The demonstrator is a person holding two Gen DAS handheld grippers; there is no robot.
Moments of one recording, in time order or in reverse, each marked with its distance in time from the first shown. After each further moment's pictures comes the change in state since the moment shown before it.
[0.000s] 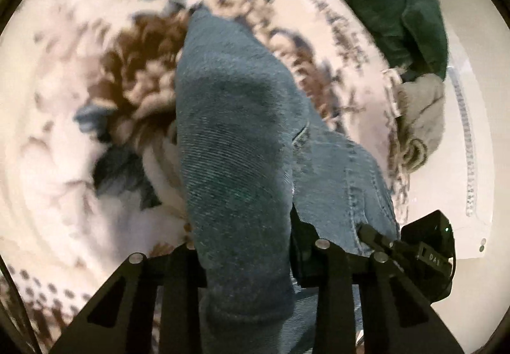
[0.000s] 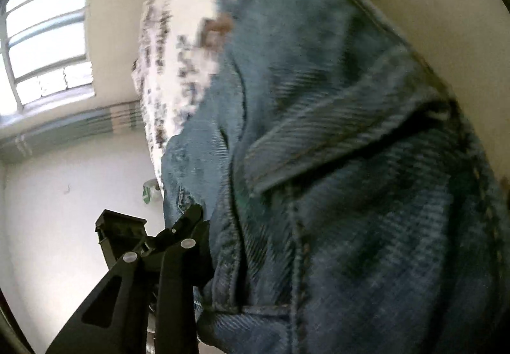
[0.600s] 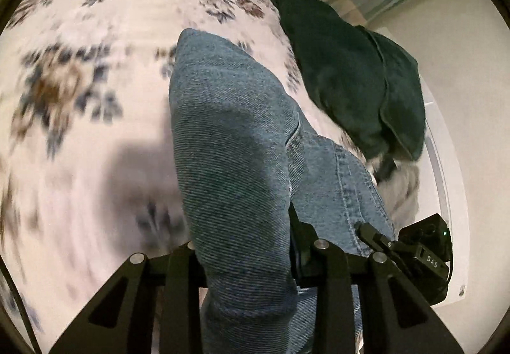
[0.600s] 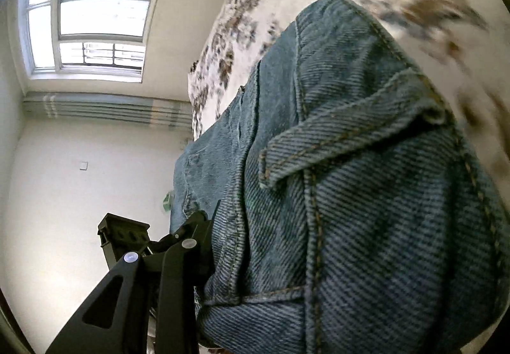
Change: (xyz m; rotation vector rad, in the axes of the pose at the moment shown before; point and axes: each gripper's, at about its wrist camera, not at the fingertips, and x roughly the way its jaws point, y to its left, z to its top) left arm -0.066 0.019 0.251 0.068 -0.230 -0.081; right arm 0.064 0.204 0.184 -0.243 -0.095 0.102
